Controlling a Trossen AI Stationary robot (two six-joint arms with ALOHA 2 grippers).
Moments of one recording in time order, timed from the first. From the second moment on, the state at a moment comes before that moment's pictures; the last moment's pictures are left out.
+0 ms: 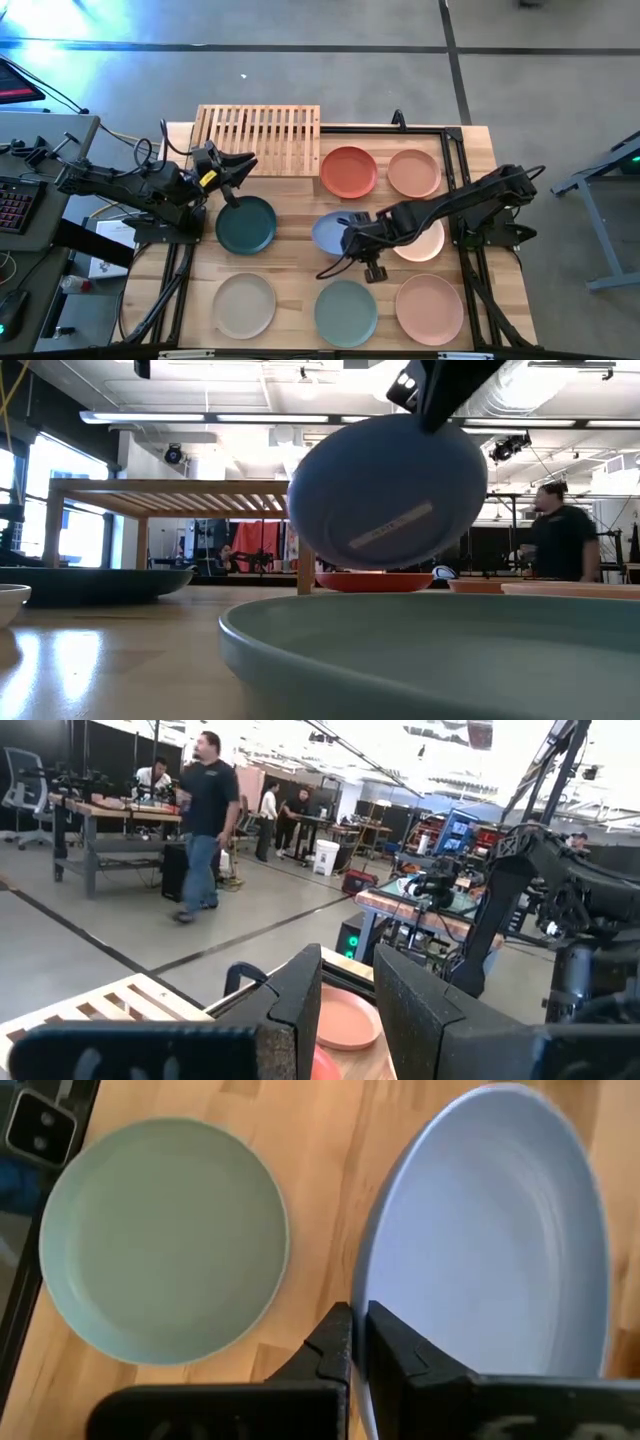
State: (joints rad) left arm -0.20 0.67 0.66 0.14 -0.70 -0.14; right arm 0.31 1.67 1.40 -0.84 -0.01 0.08
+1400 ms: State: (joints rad) left arm -0.12 0.67 0.66 -0.10 -0.51 -0.53; right arm 0.31 1.67 1.83 -1.03 0.18 0.13
